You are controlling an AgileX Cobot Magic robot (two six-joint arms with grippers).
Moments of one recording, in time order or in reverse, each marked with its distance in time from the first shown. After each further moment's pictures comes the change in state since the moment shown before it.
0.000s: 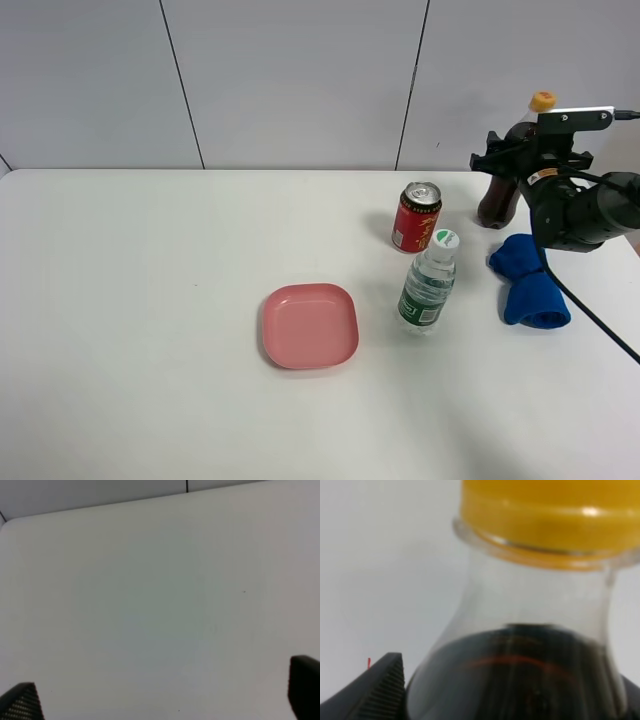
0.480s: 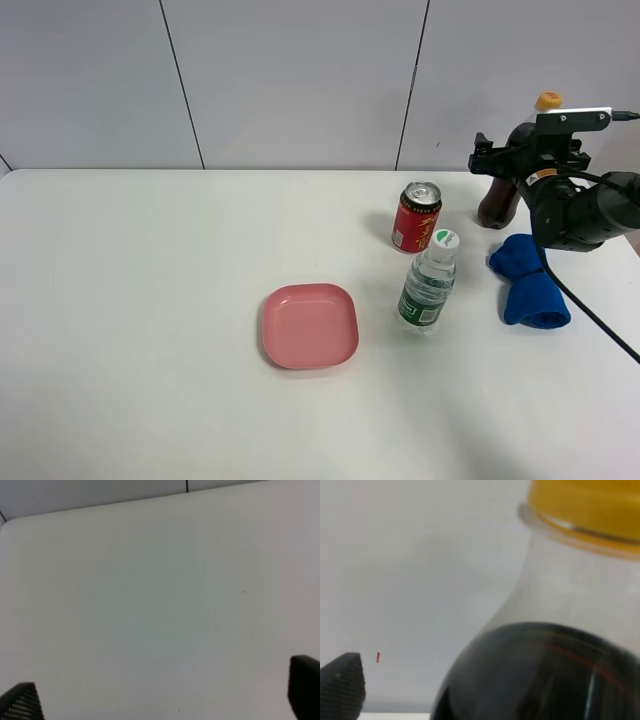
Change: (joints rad) left arm 0.000 0.000 0.000 0.000 0.000 0.000; right arm 0.000 0.000 0.000 -0.008 0.017 0.018
